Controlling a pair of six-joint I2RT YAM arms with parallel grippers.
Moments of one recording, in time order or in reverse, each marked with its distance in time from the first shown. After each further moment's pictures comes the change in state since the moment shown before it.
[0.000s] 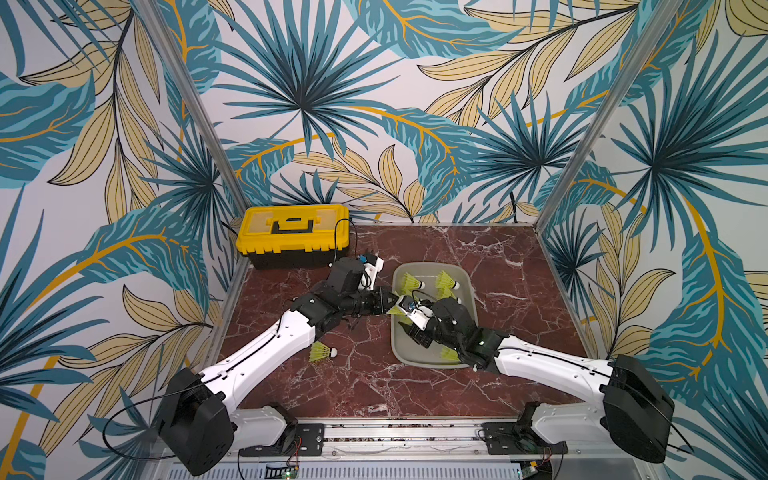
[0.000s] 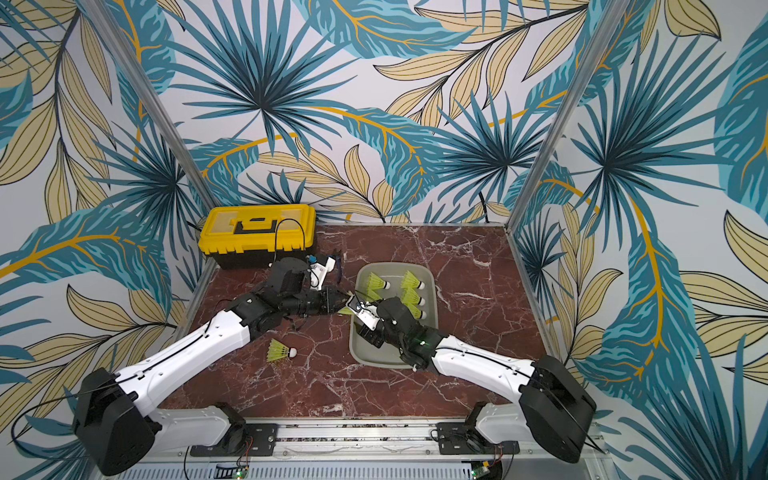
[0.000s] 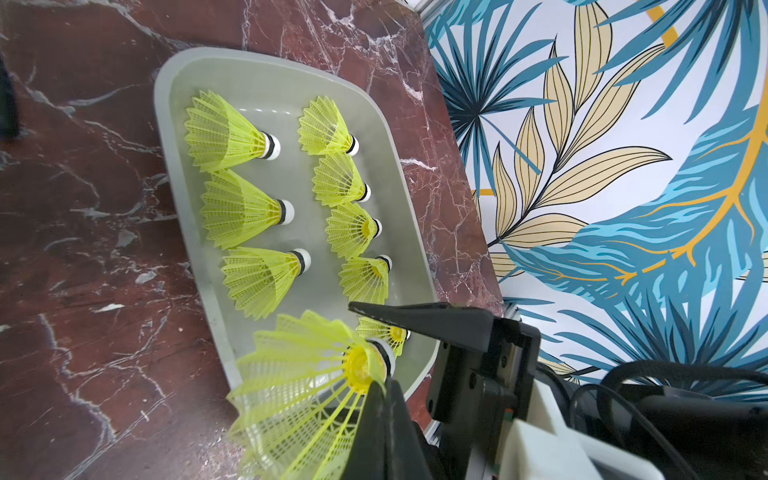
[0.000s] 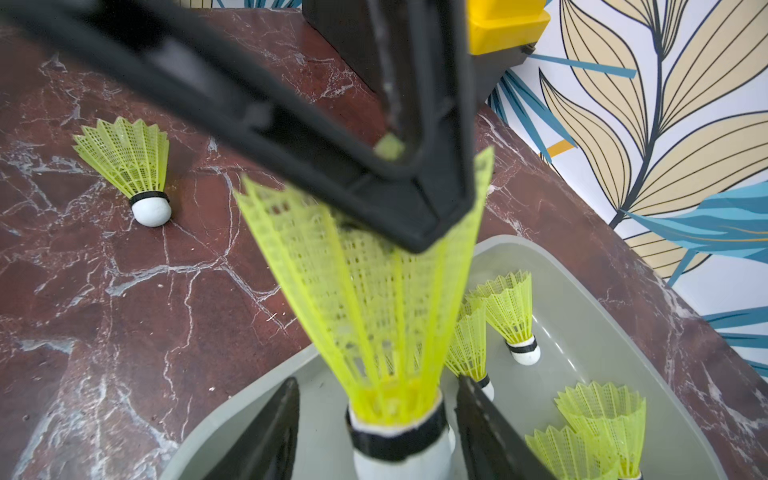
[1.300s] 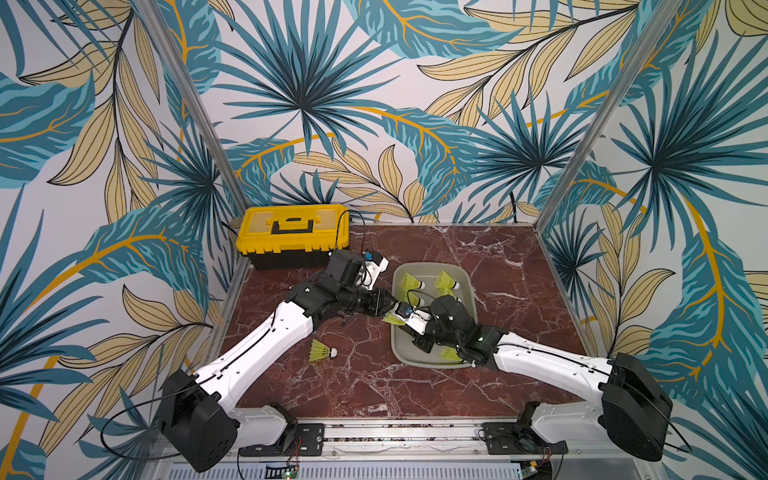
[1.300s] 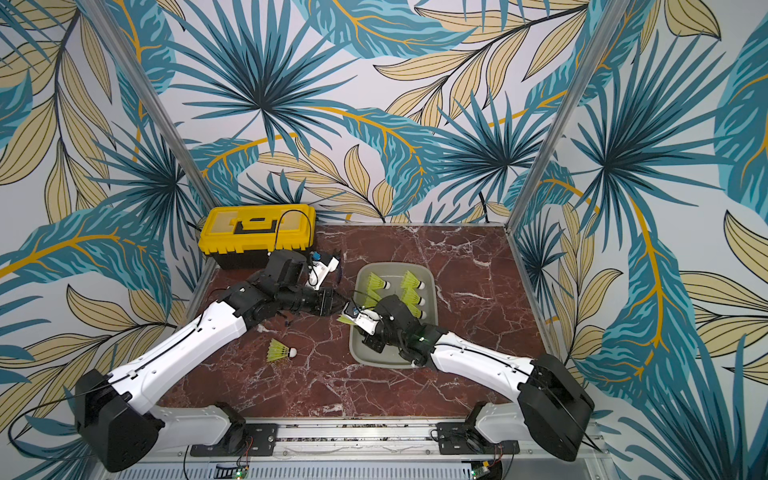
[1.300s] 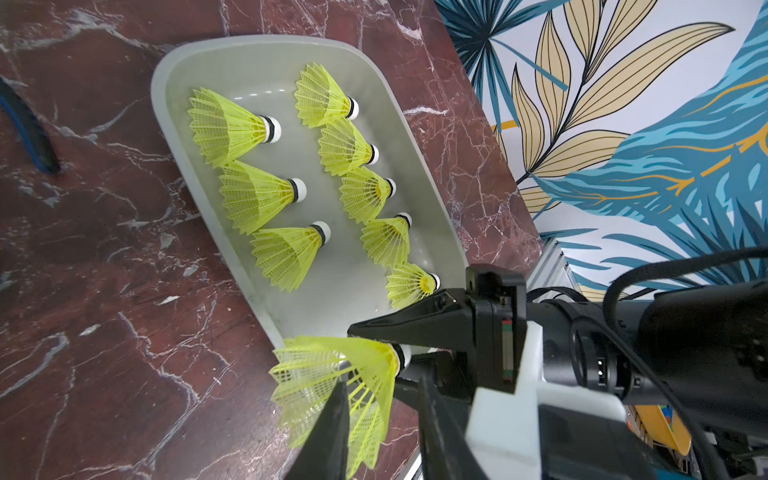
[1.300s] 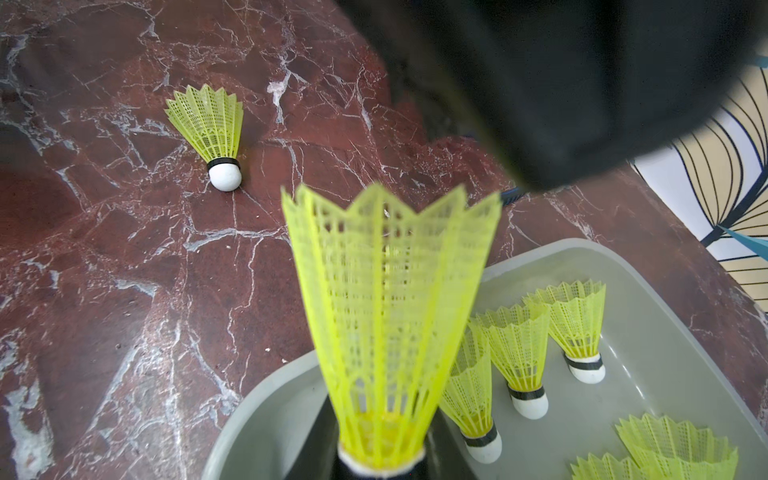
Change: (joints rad) left arm 0.031 0.029 0.140 -0.288 0.060 0.308; right arm -0.015 0.009 0.038 -0.122 -0.163 -0.037
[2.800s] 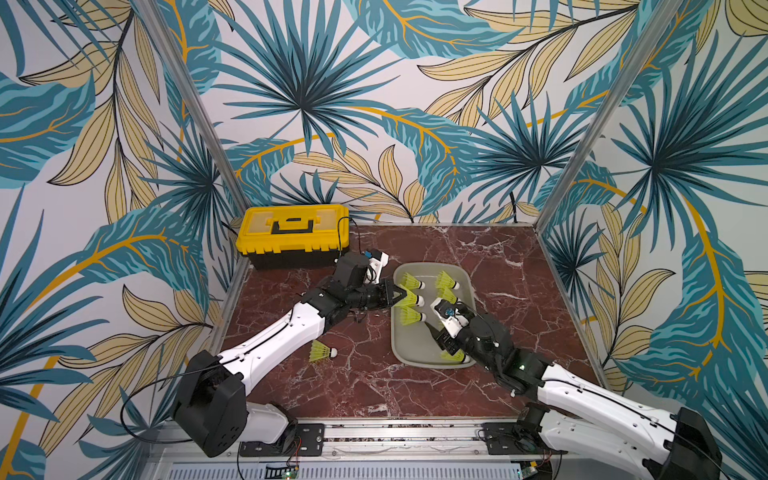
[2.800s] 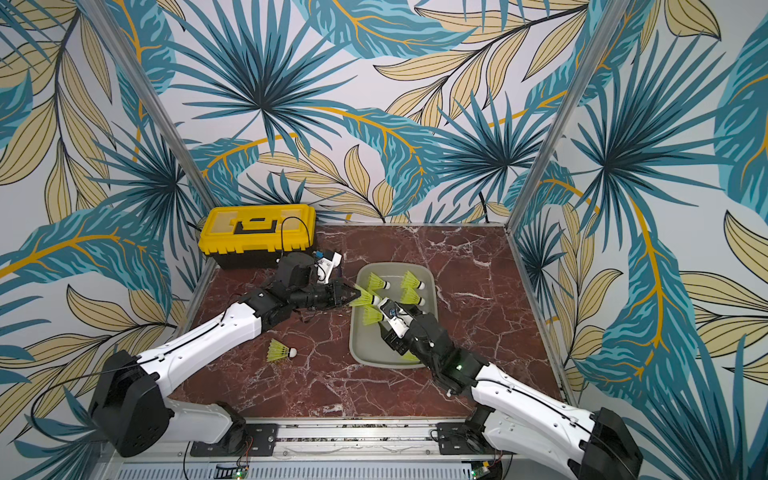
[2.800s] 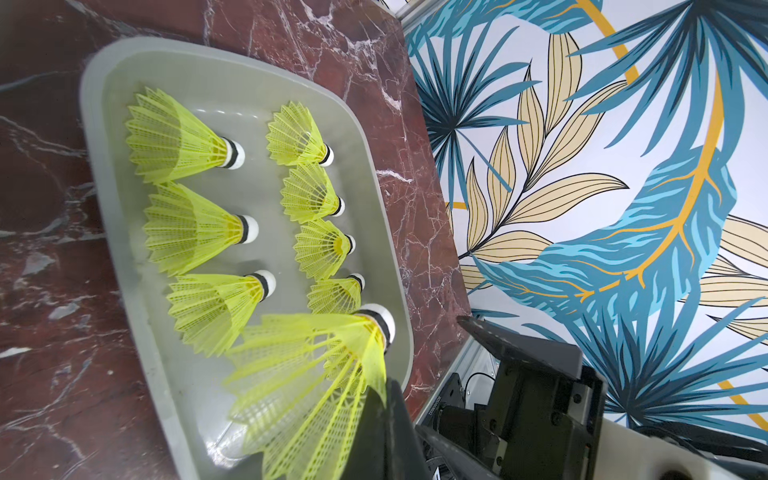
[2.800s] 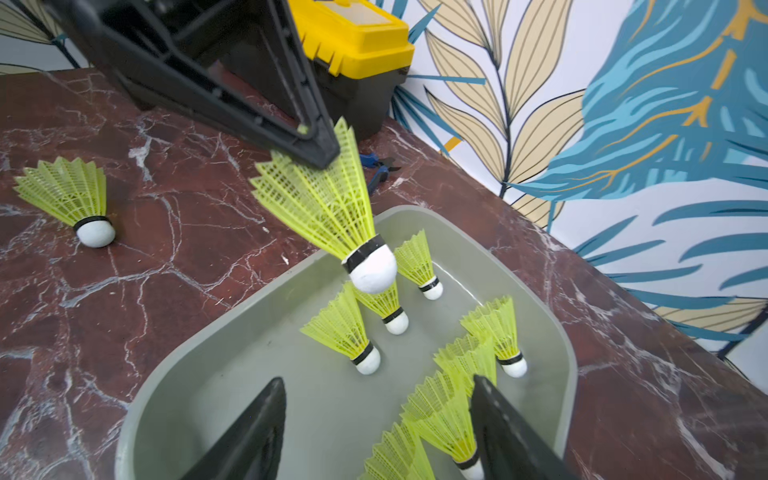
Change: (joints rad) left arm -0.046 0.091 -0.128 0.459 -0.002 -0.428; right arm -0.003 -0.460 -0.241 0.034 0.361 0.131
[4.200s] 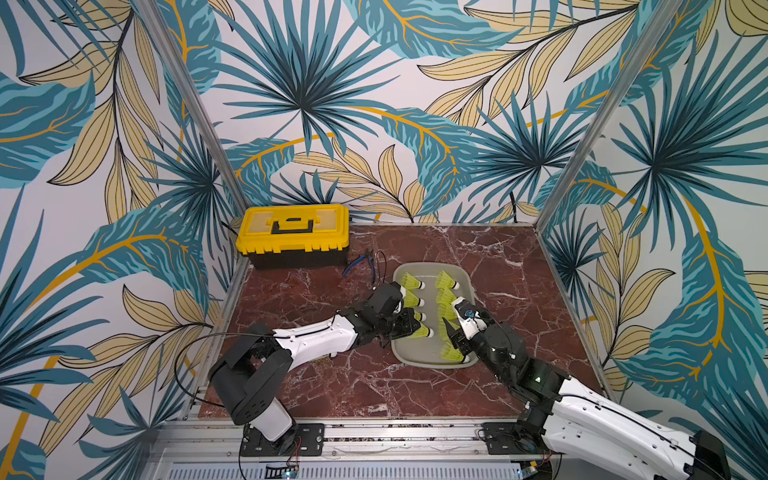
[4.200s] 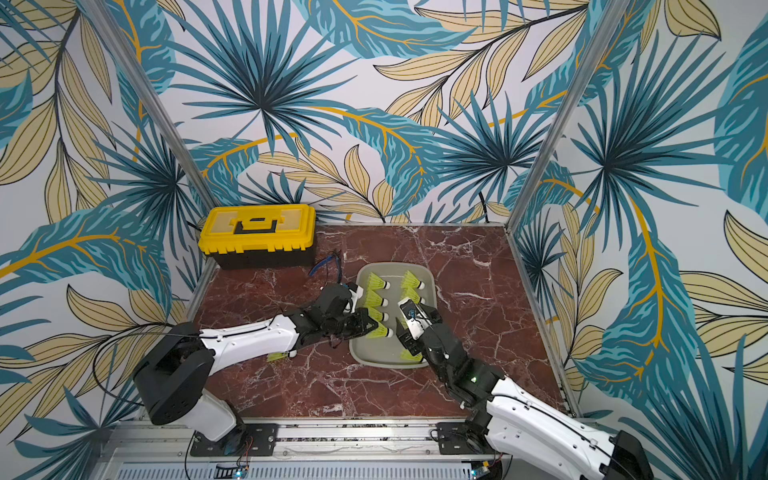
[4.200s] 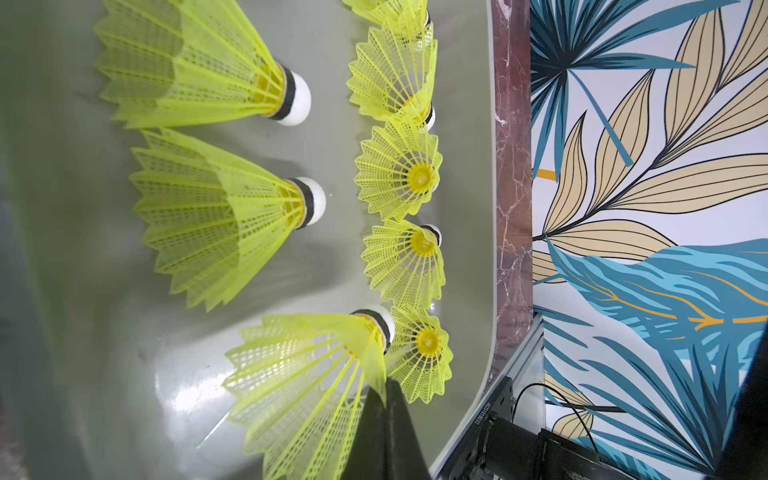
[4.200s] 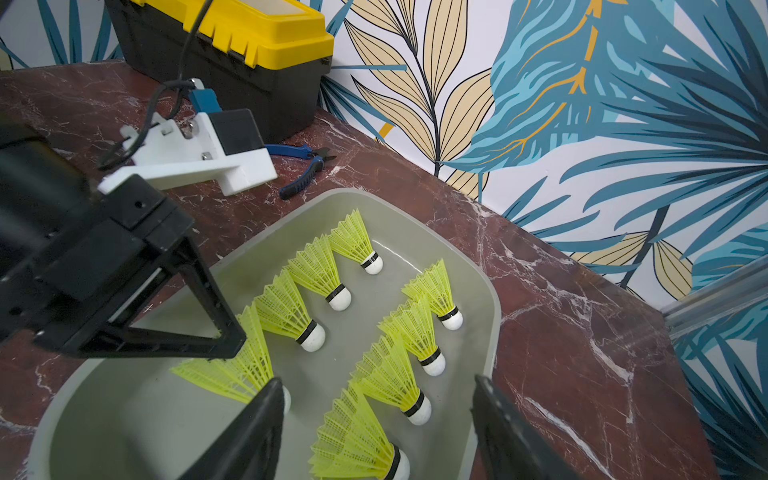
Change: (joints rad) left arm -0.180 0.190 -0.131 0.150 -0.186 -0.161; right arm 0.000 -0.105 -0.047 -0.055 0.159 0.042
